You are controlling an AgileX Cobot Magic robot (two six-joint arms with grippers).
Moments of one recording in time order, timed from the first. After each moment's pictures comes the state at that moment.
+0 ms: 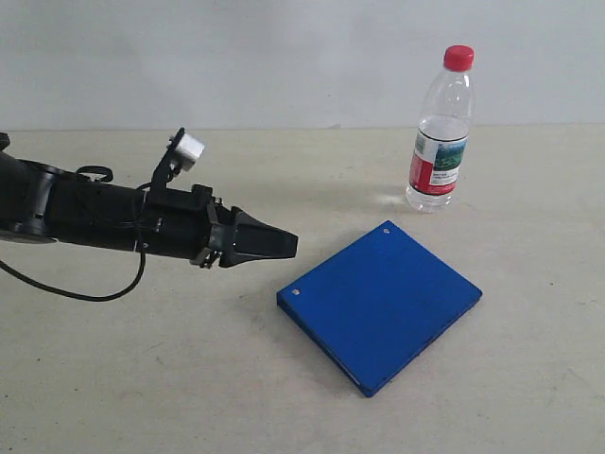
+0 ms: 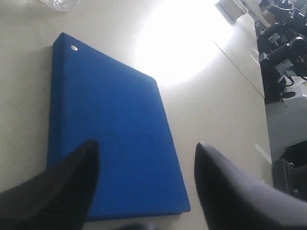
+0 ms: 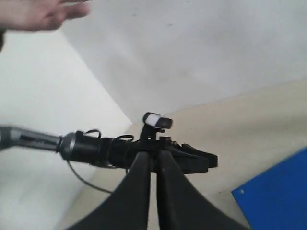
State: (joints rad) left arm -0.12 2.04 -0.98 -1.70 1.06 1.81; right arm 0.28 0.18 -0.26 1.28 0.42 -0.60
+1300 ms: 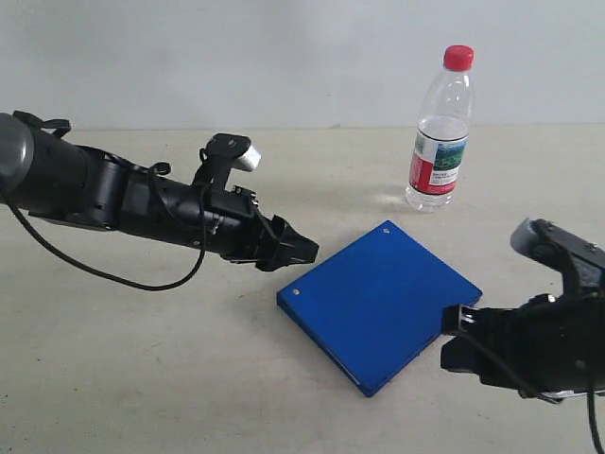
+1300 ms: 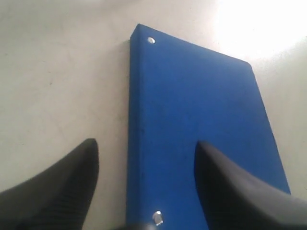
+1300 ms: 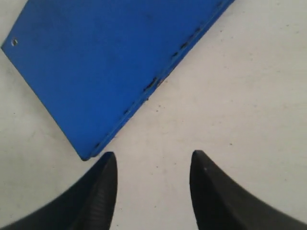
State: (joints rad) left arm -0.27 2.04 -1.07 -1.71 0.60 1.83; right arm 0.28 1.41 -0.39 1.37 0.34 -0.85
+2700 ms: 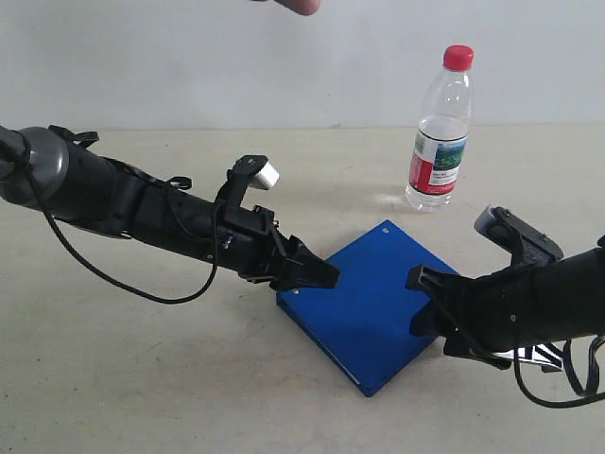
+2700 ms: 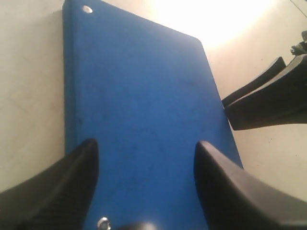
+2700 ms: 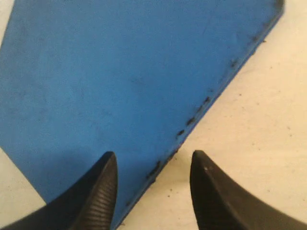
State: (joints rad) left arm -0.27 2.15 -1.14 -1.60 0.80 1.75; right arm 0.28 1.71 -0.55 1.71 0.34 -1.05
